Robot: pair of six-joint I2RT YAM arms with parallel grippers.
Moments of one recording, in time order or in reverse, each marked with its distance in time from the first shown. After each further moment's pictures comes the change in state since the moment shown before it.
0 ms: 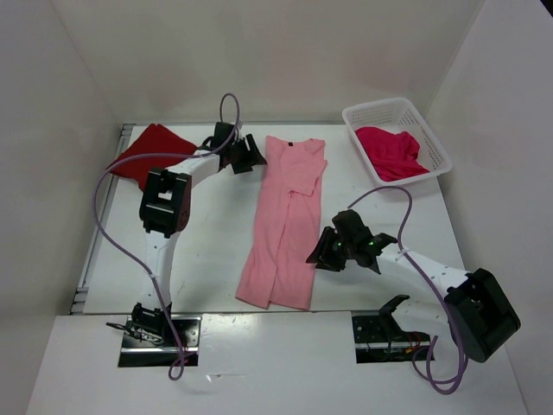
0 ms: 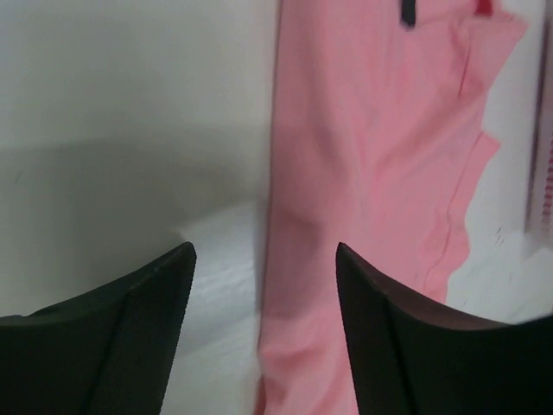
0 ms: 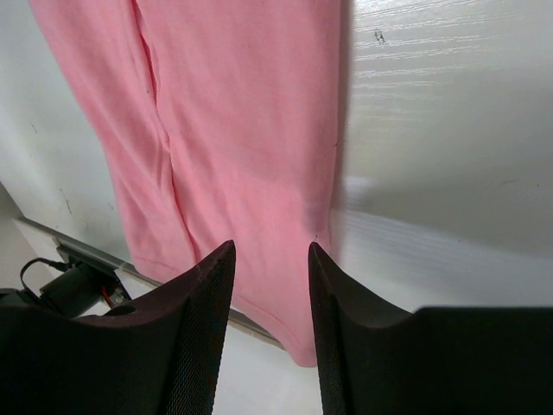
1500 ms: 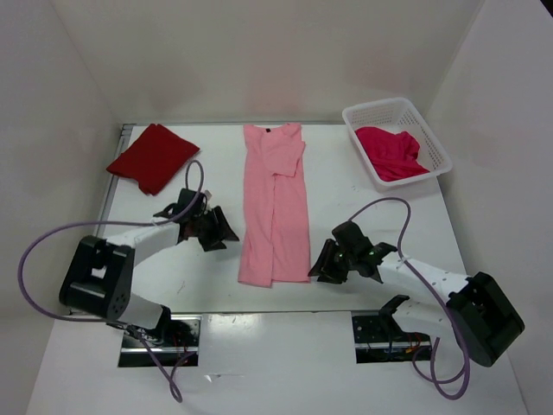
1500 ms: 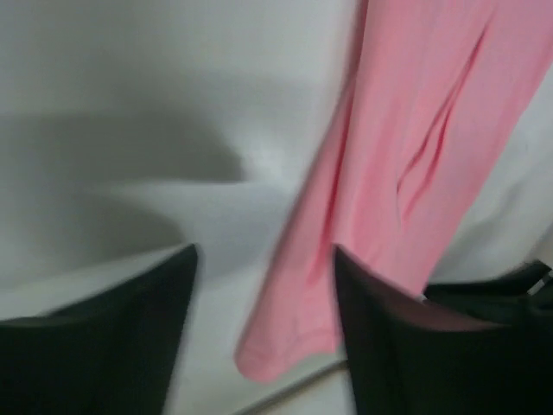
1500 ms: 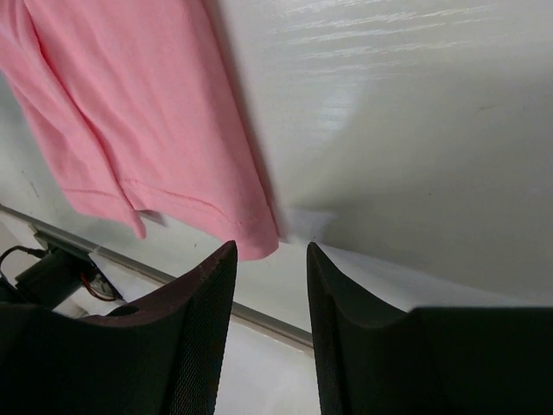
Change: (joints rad) left arm 0.025 -0.800 -1.005 -0.057 0.019 -0.113; right arm 0.042 -0.034 -0.090 -0.004 -0.011 0.056
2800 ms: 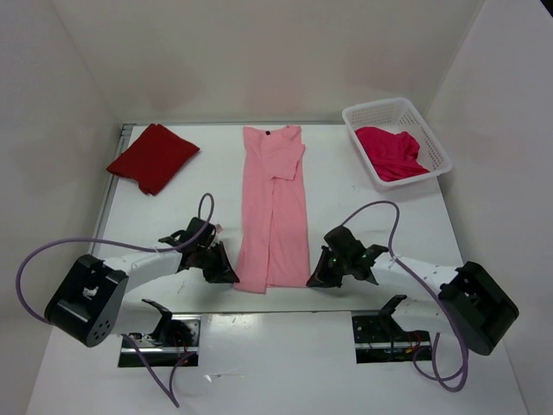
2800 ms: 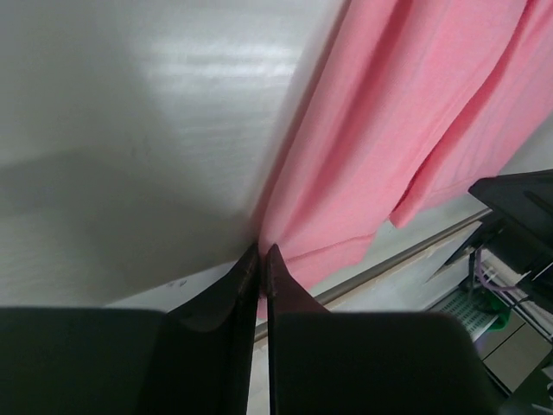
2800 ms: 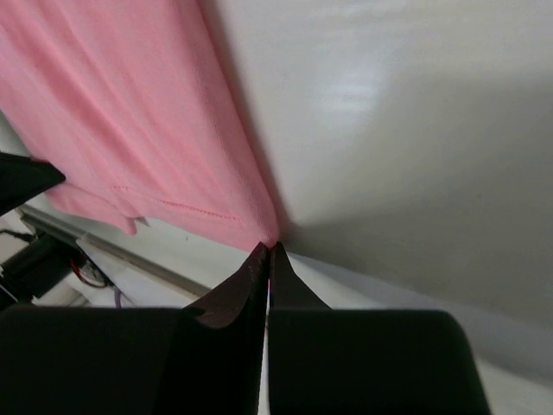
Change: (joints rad) left arm -0.212 -0.174 -0.257 -0.053 0.092 -0.104; right arm 0.057 0.083 -0.014 0.075 -0.029 0.039
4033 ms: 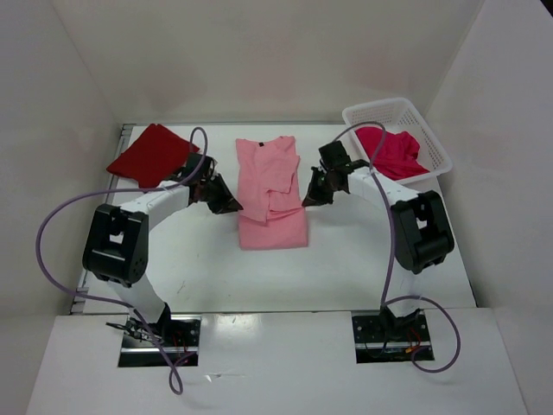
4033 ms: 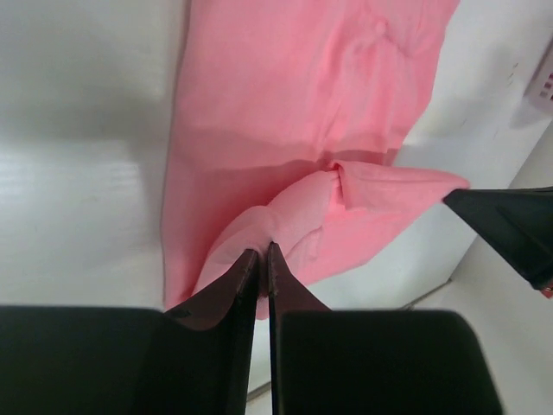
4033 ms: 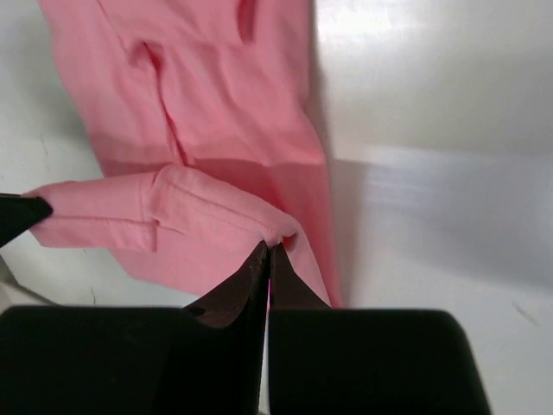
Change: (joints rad) left arm 0.197 0.359 0.607 -0.086 -0.050 0.026; right arm -0.303 0.576 0.837 -0.270 -0.010 -0.439
